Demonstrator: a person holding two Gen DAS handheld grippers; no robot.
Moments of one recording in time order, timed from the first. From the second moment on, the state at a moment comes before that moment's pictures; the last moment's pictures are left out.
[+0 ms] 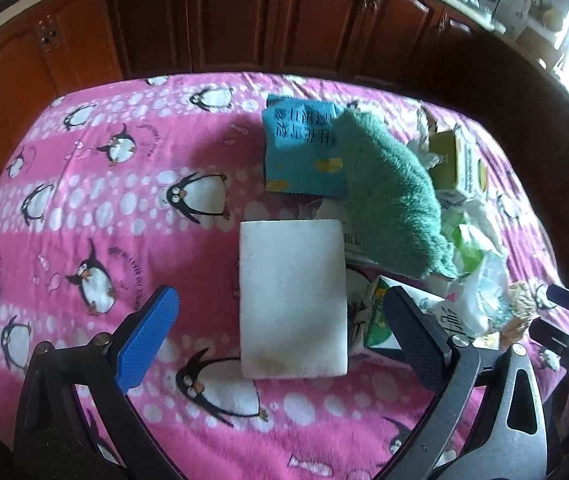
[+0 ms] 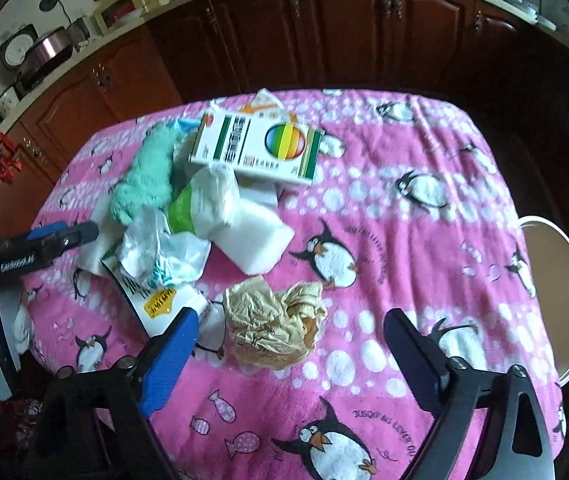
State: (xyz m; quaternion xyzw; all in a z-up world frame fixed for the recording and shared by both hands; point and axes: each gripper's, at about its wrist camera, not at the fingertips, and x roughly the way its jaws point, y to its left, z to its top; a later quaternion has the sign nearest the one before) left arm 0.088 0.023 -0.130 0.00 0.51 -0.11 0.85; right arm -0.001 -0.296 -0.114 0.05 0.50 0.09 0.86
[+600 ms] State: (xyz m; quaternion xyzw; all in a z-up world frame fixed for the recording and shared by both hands) left arm 0.061 0.022 -0.077 0.02 0.49 -0.15 0.86; right arm -0.009 -0.334 -0.092 0.12 0.46 0.11 0.87
